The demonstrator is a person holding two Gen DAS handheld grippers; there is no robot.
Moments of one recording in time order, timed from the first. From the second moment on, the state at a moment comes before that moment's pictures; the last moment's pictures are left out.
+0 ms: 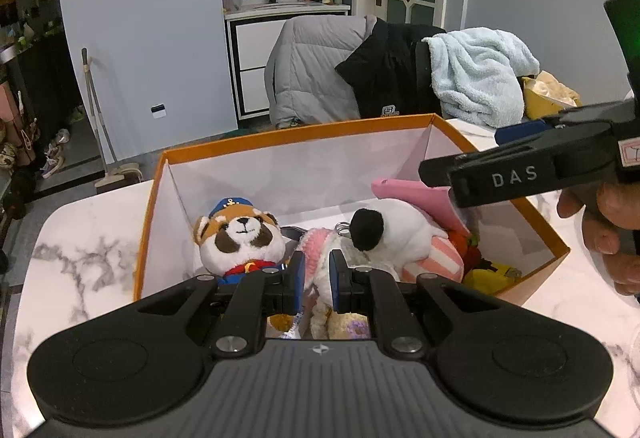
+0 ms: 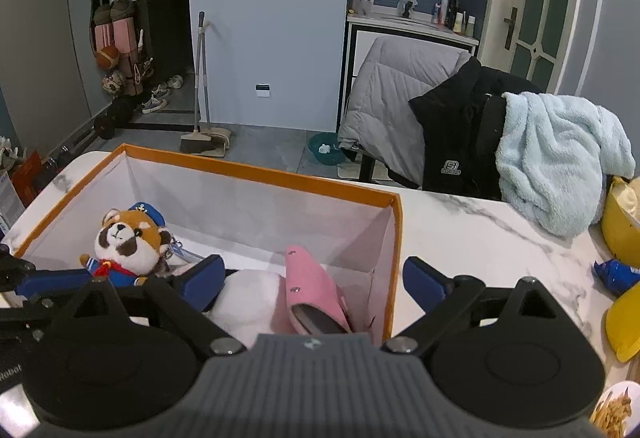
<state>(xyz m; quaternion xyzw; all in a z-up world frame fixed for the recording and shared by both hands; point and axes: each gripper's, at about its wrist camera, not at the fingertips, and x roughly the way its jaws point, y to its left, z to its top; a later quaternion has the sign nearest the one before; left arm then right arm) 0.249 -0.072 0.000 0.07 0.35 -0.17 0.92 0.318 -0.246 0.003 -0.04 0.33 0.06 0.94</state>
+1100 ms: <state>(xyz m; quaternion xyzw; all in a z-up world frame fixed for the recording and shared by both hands) 0.161 -0.043 0.065 0.08 0.30 -0.15 0.94 0.166 -0.231 0.067 -0.03 0.29 0.10 0.95</state>
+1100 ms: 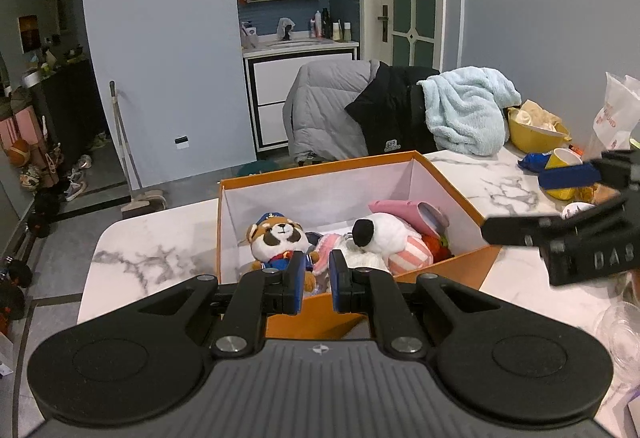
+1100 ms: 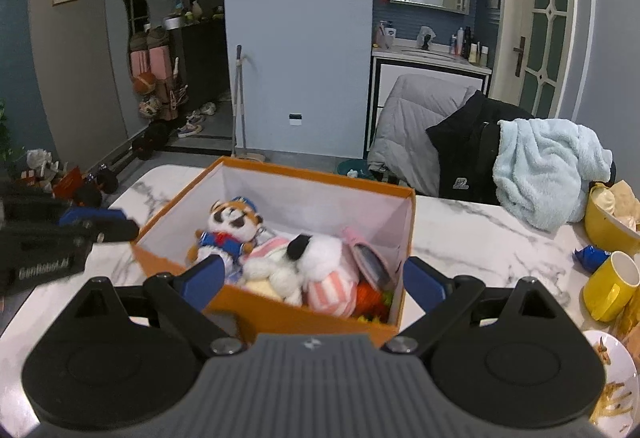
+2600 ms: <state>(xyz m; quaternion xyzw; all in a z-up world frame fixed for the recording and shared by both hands) 0.146 -0.053 -0.036 0.16 0.31 -0.20 0.92 0.141 -0.205 -0.031 -0.04 0.36 0.11 0.92</state>
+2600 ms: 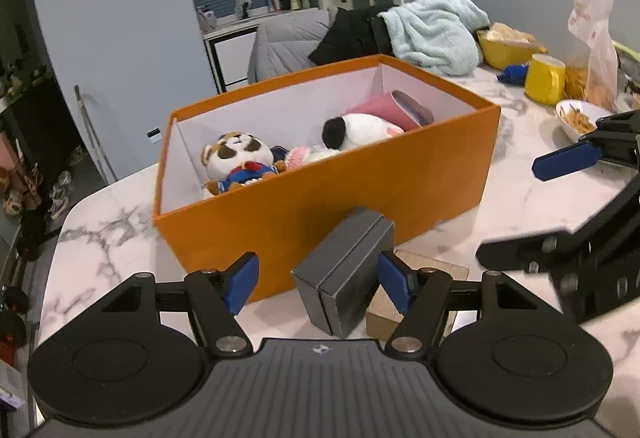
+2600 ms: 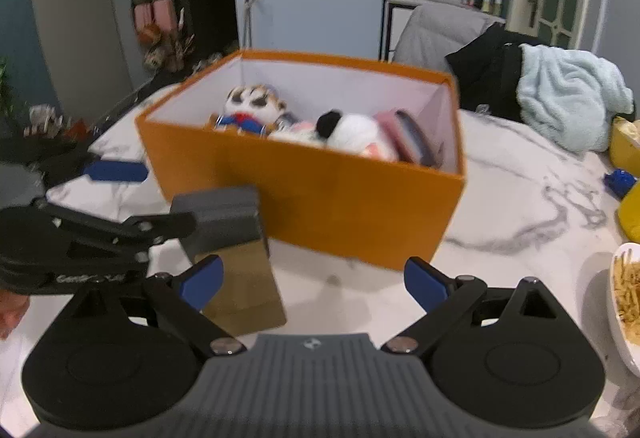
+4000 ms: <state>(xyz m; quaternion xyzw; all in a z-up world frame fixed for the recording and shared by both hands) 0.085 0.029 -0.054 0.02 0.35 -0.17 0.92 0.148 -0.156 -0.097 -0.11 0.43 0.14 0.89</state>
